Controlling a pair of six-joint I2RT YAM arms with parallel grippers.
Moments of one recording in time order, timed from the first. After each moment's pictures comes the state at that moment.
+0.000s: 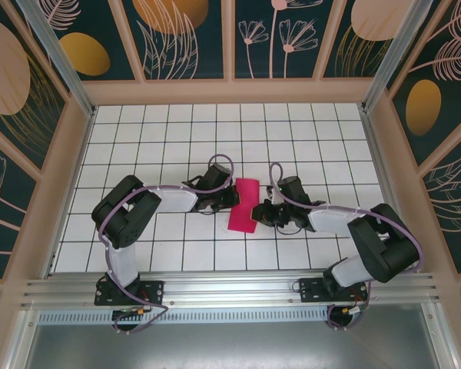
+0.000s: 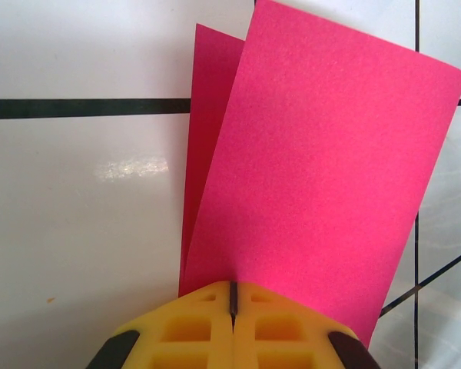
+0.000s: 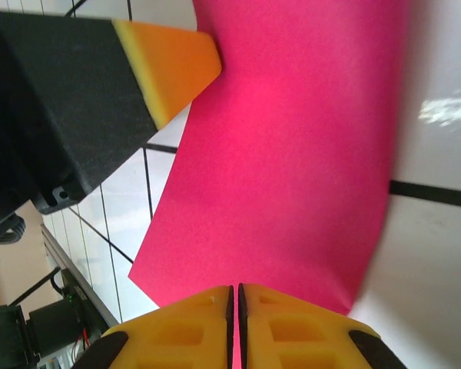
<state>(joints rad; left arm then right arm) -0.74 1.90 0.96 0.05 0.23 -0.85 0.55 1.45 0.49 0.10 -0.58 0.82</state>
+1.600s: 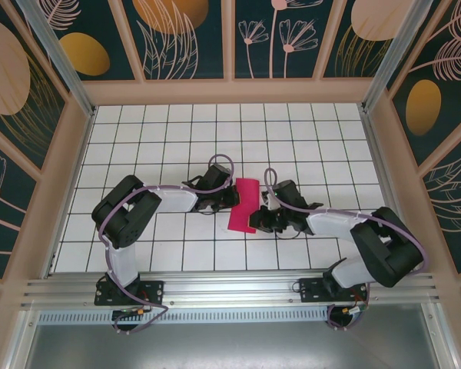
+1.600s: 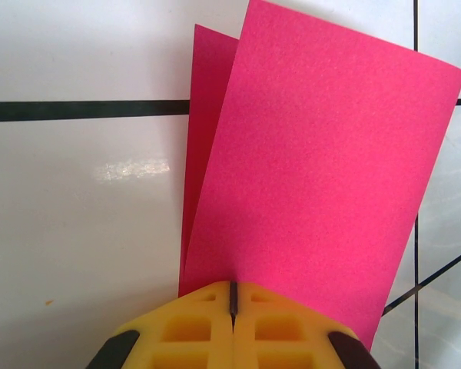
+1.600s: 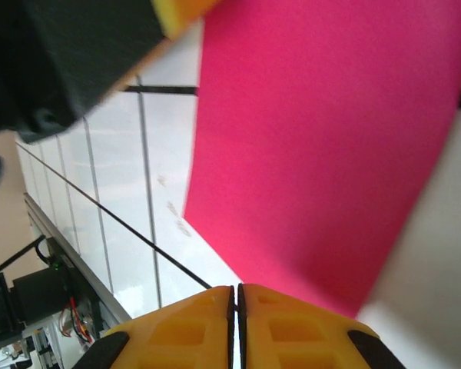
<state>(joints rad) -0.74 1.90 0.96 0.05 0.23 -0.84 0.62 1.42 0.48 0.02 -0.58 0.80</state>
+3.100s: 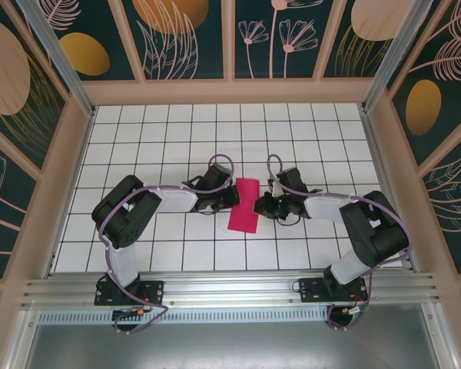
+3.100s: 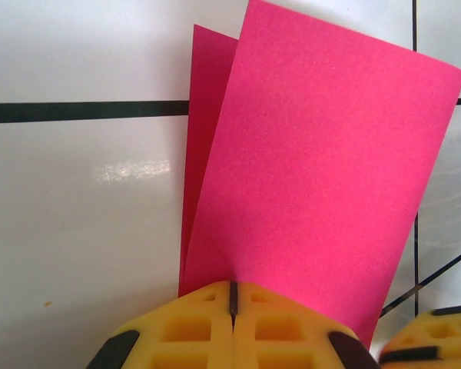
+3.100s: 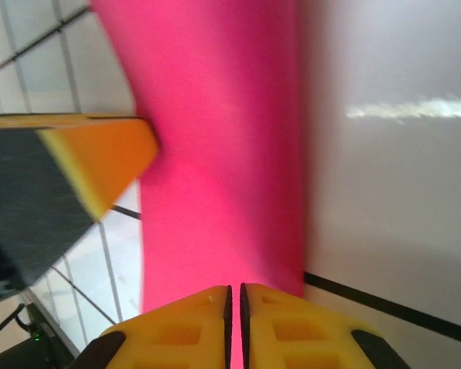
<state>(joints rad) -0.74 1.90 0.96 0.05 0.23 -0.84 0.48 1.55 0.63 -0.03 -0.54 0.74</state>
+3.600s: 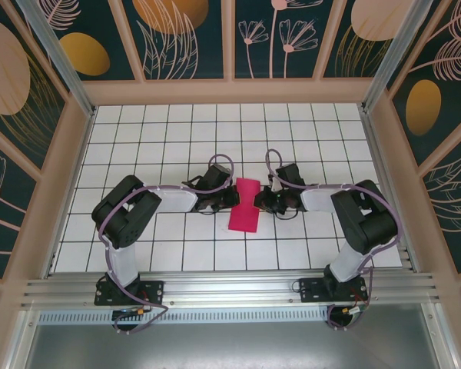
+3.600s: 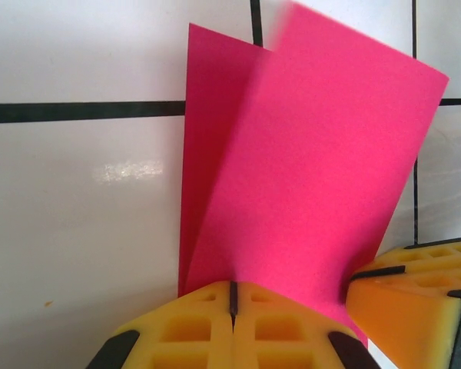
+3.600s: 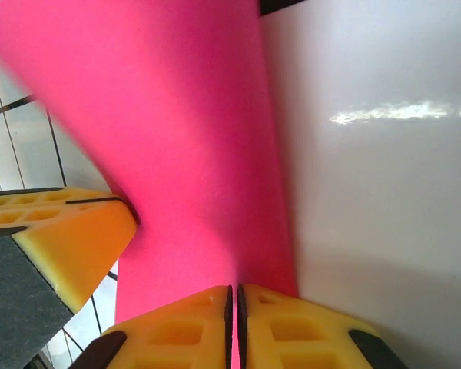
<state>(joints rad) -0.74 1.90 0.96 0.05 0.23 -0.84 0.45 1.68 0.68 0.01 -0.52 0.73</state>
